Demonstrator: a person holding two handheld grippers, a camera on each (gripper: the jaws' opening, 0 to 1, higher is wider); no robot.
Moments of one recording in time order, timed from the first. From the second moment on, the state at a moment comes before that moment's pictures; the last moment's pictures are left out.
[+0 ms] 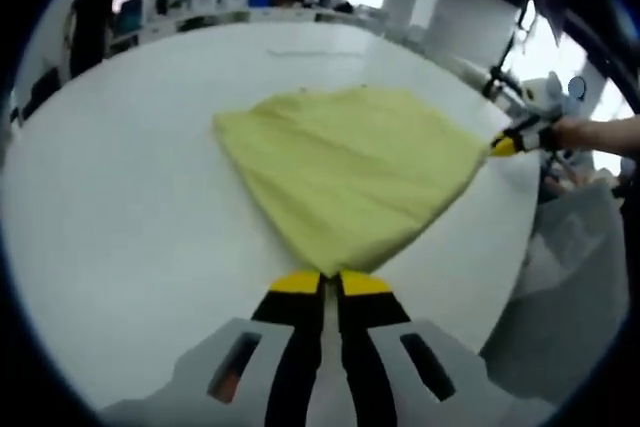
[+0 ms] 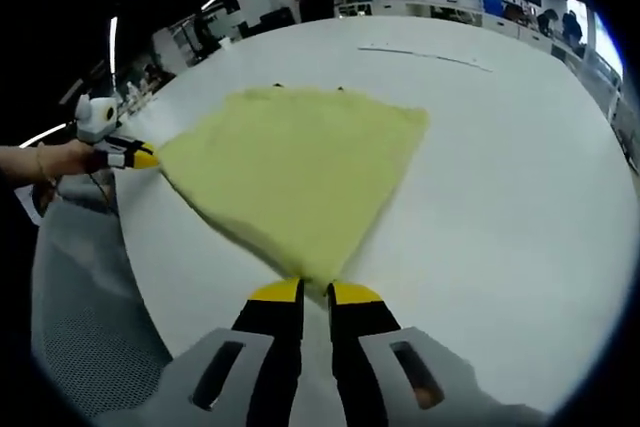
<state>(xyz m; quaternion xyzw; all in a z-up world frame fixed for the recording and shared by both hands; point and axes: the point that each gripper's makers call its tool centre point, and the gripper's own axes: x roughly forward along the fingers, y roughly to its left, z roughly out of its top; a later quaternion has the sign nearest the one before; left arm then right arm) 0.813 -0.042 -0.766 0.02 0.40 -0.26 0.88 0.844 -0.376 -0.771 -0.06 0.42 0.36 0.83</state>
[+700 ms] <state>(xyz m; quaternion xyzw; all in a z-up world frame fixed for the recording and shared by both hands) 0.808 -0.019 -0.755 0.05 0.40 -0.30 0.87 0.844 -0.381 -0.773 -0.12 0.41 0.39 0.82</state>
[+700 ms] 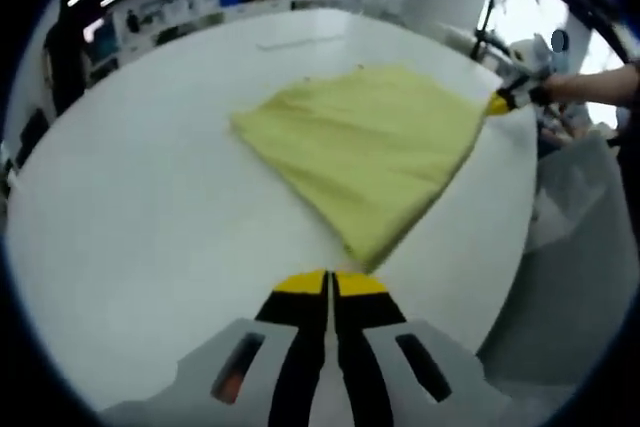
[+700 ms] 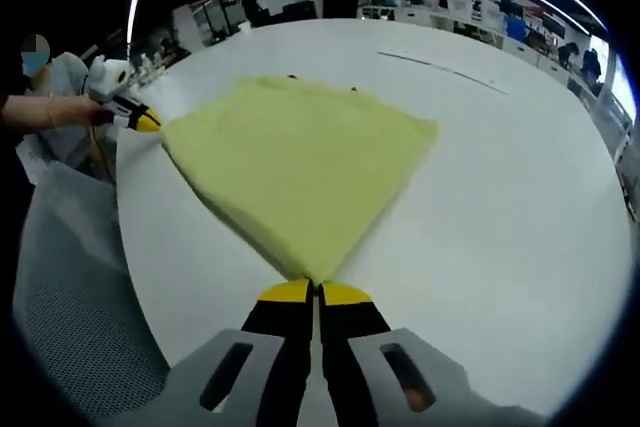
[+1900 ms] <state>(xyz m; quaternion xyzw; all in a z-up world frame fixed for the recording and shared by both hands) 0.807 -0.036 -0.772 0.09 0.40 -0.33 0.85 0.840 -0.389 -0.774 -0.16 0.40 0.42 0.80</state>
